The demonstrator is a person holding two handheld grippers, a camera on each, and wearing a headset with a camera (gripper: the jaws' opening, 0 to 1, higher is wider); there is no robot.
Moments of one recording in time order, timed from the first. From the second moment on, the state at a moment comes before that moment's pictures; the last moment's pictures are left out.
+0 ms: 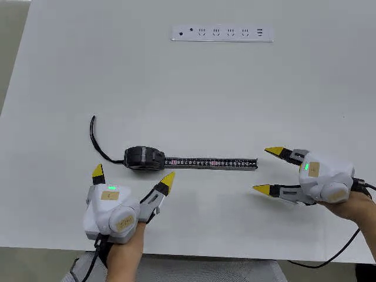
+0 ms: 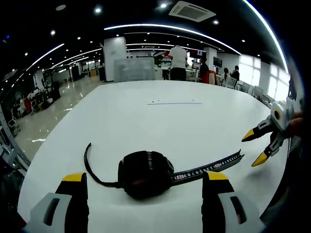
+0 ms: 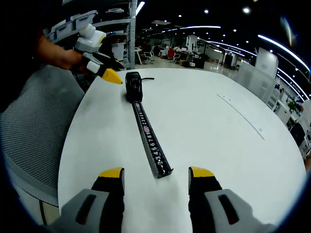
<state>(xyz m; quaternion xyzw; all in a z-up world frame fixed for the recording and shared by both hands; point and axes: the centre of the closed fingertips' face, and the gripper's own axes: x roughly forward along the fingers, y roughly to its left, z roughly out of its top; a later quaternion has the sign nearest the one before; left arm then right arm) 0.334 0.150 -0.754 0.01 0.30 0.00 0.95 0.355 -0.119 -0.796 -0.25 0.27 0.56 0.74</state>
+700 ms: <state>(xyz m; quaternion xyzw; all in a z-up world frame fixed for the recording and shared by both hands) 0.354 0.147 -0.782 -0.01 0.33 0.01 0.94 0.370 -0.117 -0.821 -0.28 0.28 0.60 0.70</state>
